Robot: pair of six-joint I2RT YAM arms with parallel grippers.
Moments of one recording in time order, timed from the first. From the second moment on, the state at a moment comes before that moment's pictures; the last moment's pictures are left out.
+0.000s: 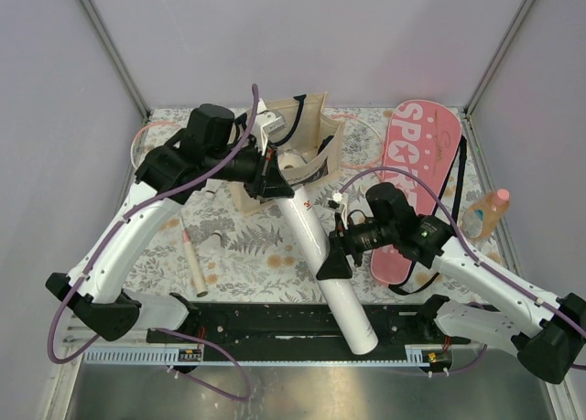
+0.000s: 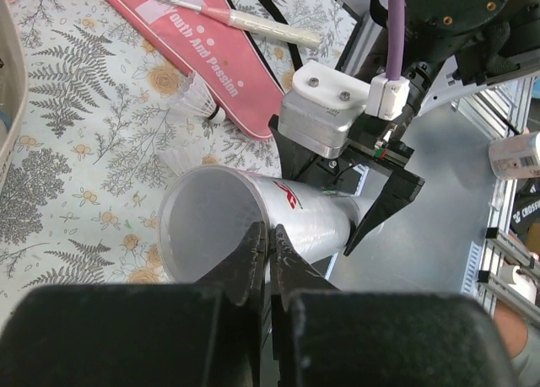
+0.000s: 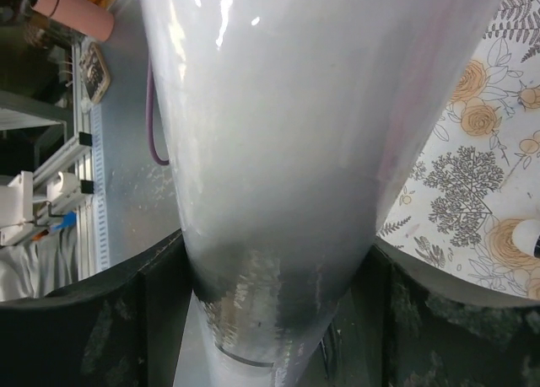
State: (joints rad) left arm -0.62 1.32 1.66 -0.95 0.67 -0.13; right arm 0.76 1.01 0.87 -0.47 -0.80 0.19
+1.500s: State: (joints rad) left arm -0.38 1.33 1.69 -0.91 0.72 -0.28; right arm 0.75 0.94 0.74 -0.33 -0.76 0.26
